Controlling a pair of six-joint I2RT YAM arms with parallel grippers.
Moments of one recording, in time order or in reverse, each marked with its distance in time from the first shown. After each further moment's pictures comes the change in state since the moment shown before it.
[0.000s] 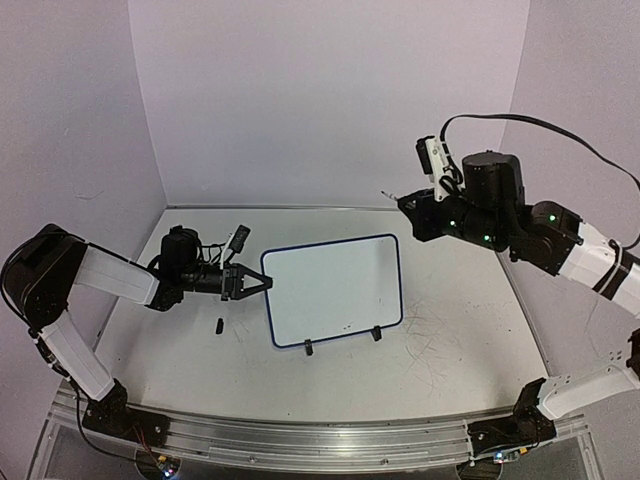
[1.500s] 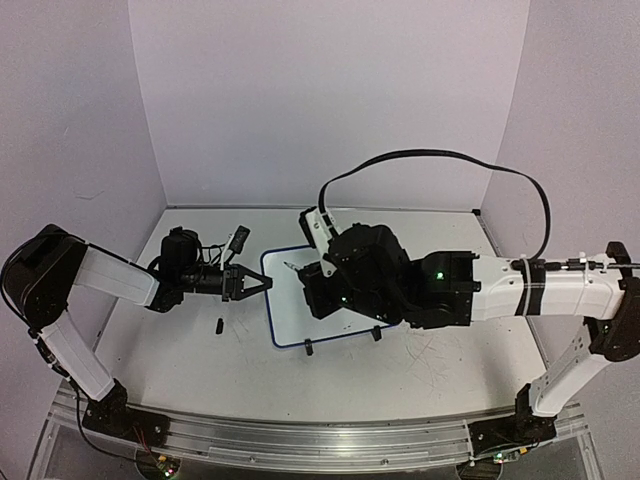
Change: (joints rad) left arm -0.005 -0.002 -0.009 0.007 -0.030 0.003; right arm 0.400 0.359 0.059 0.150 0.168 0.150
